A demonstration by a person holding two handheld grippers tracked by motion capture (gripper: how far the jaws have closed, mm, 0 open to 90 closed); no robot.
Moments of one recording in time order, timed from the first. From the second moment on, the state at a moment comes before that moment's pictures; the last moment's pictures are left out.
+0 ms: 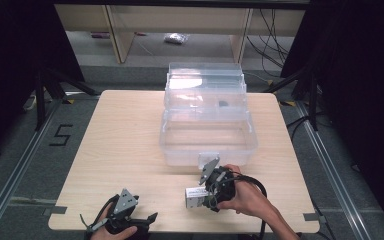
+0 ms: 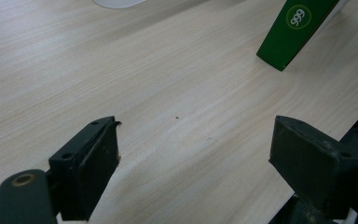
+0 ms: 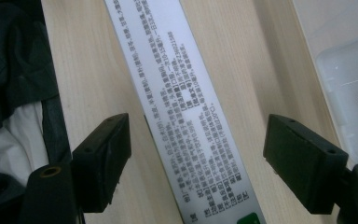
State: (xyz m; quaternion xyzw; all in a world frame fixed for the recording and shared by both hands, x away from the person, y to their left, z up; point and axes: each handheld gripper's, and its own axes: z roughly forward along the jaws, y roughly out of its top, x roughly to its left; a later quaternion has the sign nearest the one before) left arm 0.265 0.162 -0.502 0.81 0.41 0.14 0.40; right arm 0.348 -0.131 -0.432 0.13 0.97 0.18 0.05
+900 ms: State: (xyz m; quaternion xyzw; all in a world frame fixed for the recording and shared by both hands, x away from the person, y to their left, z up) left arm 0.264 0.161 -0.502 0.81 0.41 0.14 0.41; right arm 0.355 -0.125 -0.449 0.10 0.99 0.13 0.05
